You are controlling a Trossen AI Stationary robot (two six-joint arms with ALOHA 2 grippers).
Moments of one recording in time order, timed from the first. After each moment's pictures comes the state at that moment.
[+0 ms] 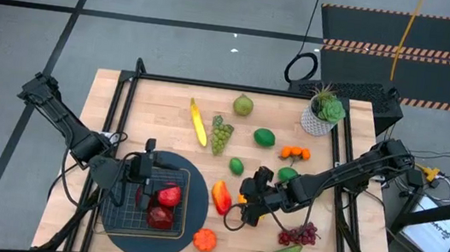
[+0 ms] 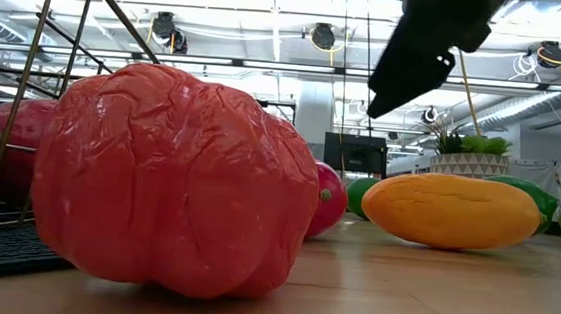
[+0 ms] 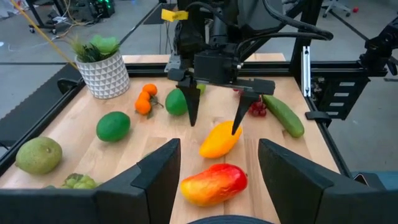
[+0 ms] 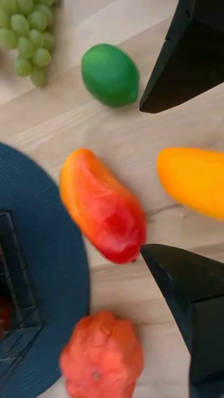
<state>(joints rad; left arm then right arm) -0.66 1.09 0.96 -0.29 -0.67 -0.26 0.42 1.63 1.11 -0.48 0.36 0.60</state>
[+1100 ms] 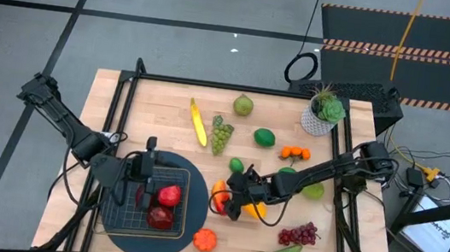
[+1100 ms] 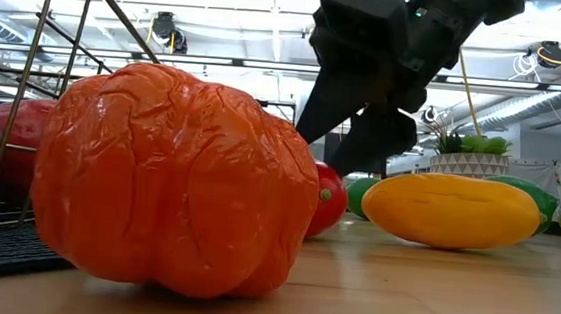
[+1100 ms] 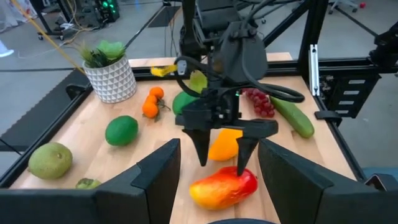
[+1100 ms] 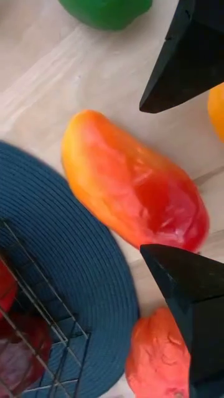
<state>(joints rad) -0.64 1.09 0.96 -0.29 -0.67 -0.21 0.32 1.80 1.08 -0.21 0.20 0.80</state>
